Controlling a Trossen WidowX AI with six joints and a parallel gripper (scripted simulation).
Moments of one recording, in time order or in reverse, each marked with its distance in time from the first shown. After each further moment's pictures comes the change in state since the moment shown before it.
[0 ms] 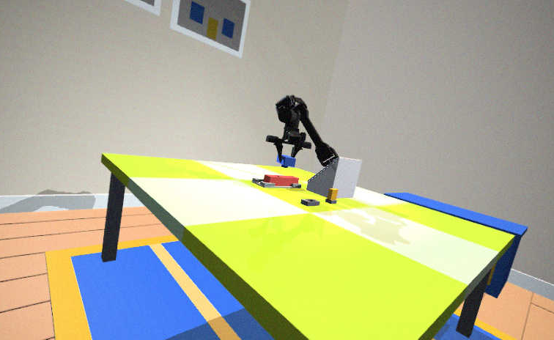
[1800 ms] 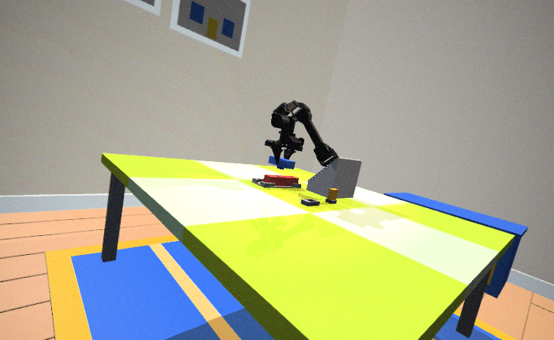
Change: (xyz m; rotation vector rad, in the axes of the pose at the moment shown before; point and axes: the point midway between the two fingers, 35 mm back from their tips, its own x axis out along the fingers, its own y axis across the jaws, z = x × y) arm 0.019 0.006 -0.082 -0.476 0.026 -0.005
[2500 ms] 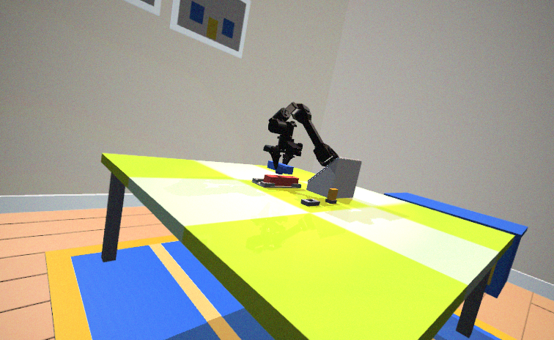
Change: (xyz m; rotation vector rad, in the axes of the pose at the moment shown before) arm 0.024 -0.002 -0.001 0.003 -0.001 -0.003
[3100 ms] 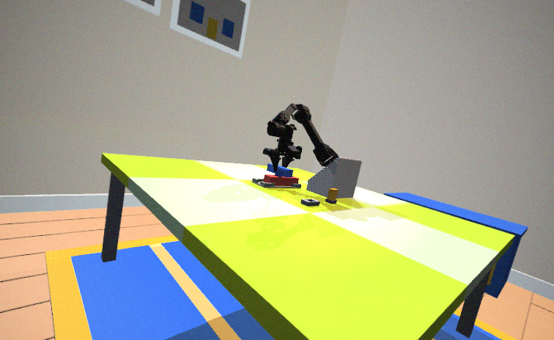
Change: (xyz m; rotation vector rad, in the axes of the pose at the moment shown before) arm 0.014 0.001 -0.001 -0.001 0.002 0.000
